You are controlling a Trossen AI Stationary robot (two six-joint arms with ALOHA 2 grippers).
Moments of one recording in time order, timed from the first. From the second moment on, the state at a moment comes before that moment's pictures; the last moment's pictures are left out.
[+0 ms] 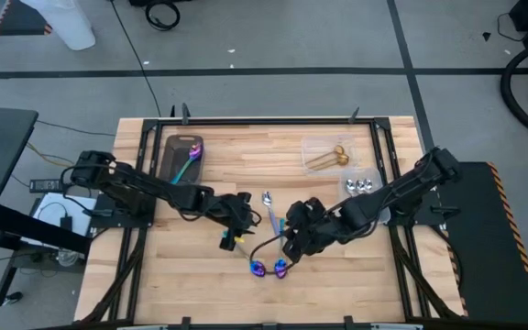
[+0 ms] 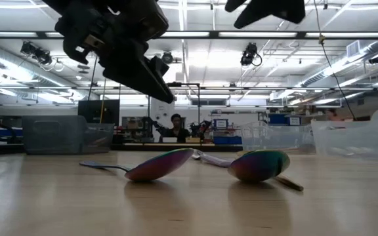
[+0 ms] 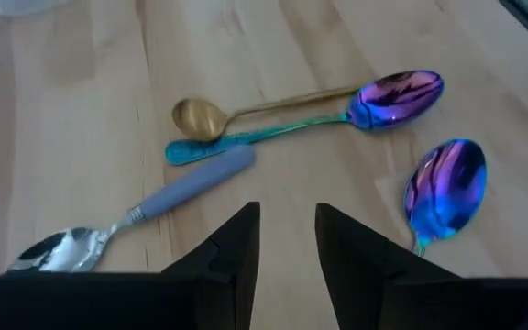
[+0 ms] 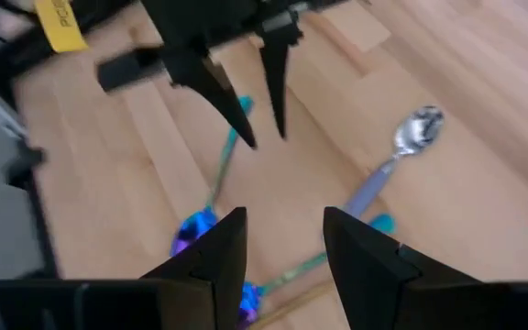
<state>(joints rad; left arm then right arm) -0.17 1.59 0.83 0.05 0.05 0.12 0.46 1.63 1.36 -0.68 0.47 0.94</state>
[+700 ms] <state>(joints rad) -0.19 1.50 0.83 -0.12 0.05 0.06 0.47 1.93 1.72 -0.89 0.46 0.90</state>
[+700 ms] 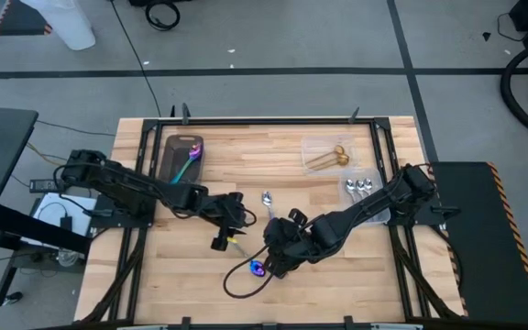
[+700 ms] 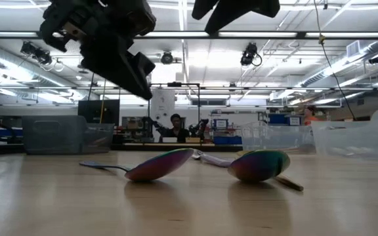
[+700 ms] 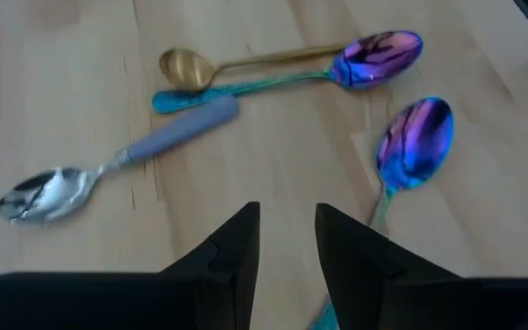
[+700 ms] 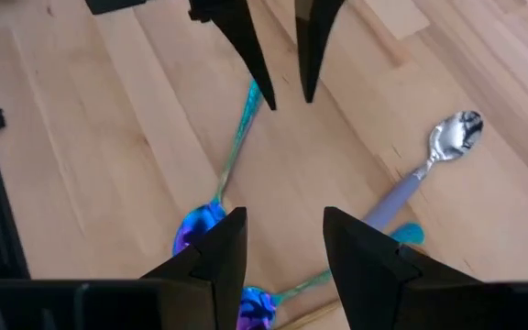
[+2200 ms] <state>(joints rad) -0.26 1.48 0.82 -0.21 0.08 -0.05 0.45 1.93 1.38 -0.66 0.37 0.92</state>
